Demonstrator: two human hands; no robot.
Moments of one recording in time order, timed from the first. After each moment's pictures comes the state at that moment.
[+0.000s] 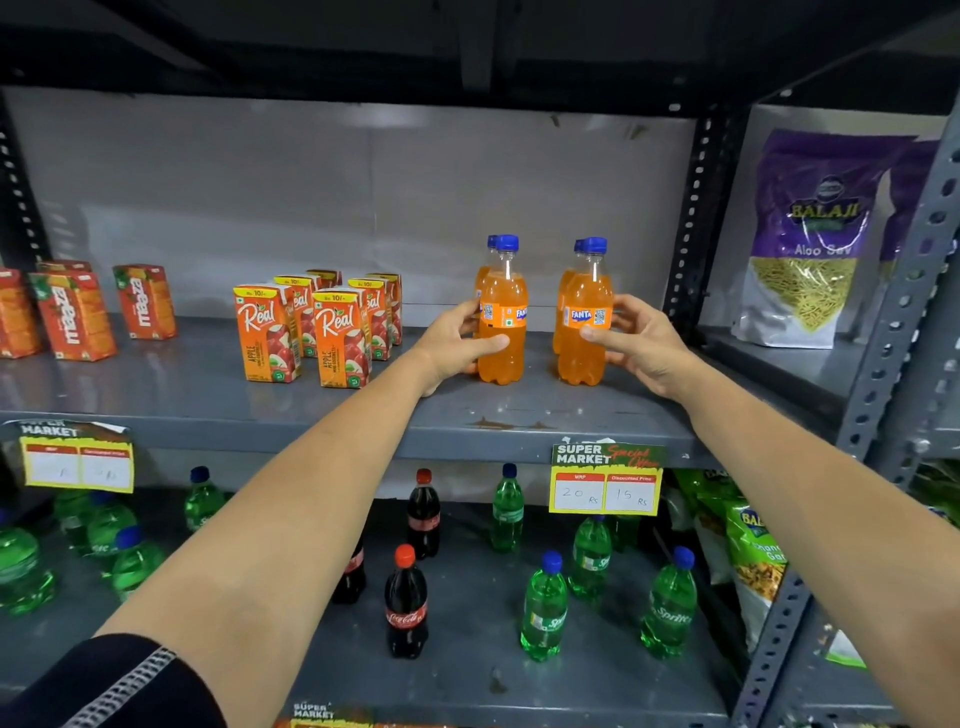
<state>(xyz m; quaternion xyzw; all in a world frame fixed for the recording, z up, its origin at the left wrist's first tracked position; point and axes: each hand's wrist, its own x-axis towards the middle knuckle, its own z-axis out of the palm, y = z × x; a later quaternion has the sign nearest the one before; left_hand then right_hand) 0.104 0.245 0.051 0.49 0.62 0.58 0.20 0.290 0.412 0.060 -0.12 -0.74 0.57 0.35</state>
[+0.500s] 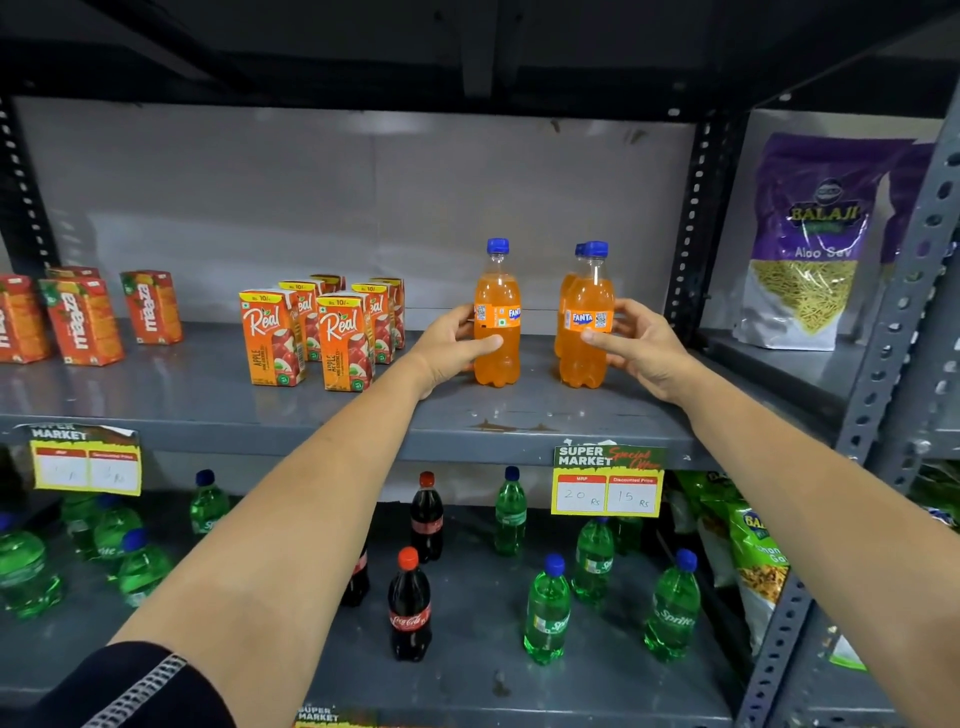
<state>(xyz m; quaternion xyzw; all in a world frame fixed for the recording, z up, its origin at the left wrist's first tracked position) 0.099 0.239 0.052 0.49 0.64 0.56 0.17 0.295 0.405 0.062 -0.13 -0.75 0.55 0.35</state>
